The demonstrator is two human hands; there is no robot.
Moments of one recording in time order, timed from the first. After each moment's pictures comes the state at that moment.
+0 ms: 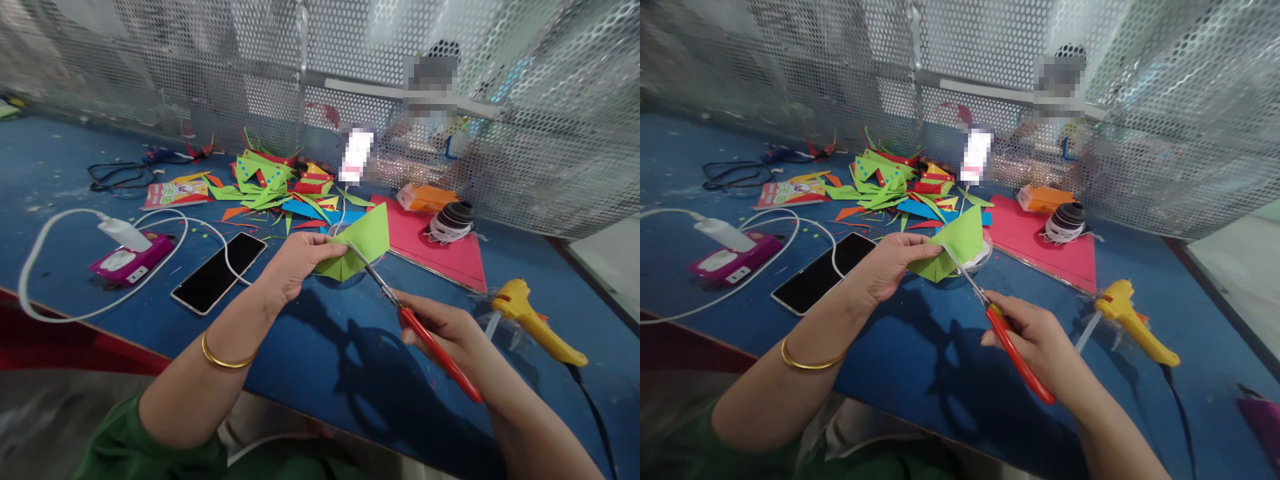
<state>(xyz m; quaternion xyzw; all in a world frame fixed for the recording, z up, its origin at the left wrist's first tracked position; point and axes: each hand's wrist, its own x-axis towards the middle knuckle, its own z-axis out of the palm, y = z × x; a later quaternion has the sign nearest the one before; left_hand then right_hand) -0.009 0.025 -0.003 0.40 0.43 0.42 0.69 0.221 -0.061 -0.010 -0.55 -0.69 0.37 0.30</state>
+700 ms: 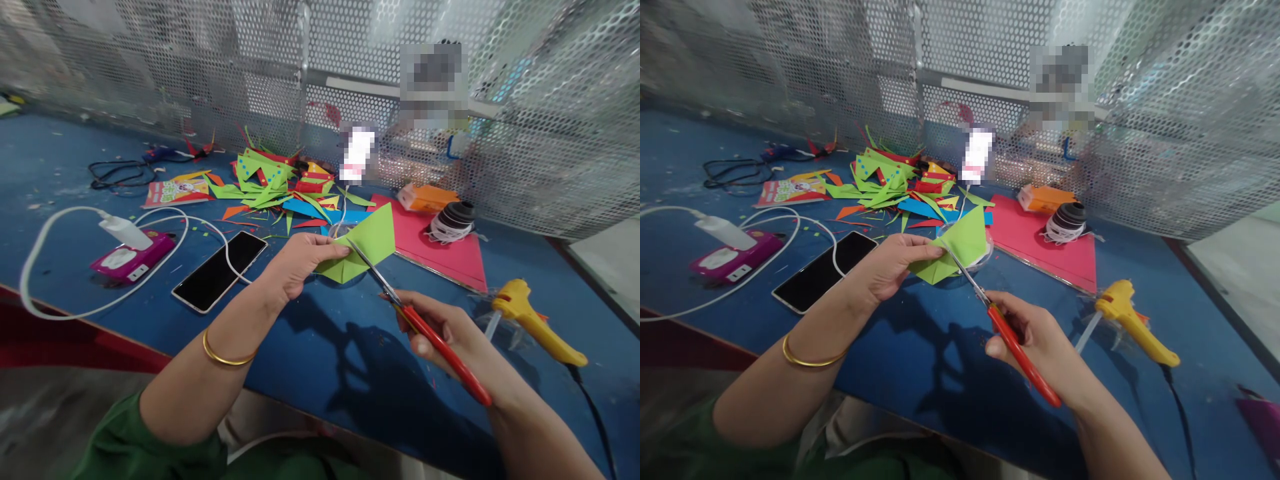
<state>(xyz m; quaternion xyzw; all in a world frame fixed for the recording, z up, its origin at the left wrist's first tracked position) -0.009 0.025 -0.004 0.39 0.44 0.41 0.70 0.225 -0.065 -0.015 -0.51 -0.67 0.45 0.29</state>
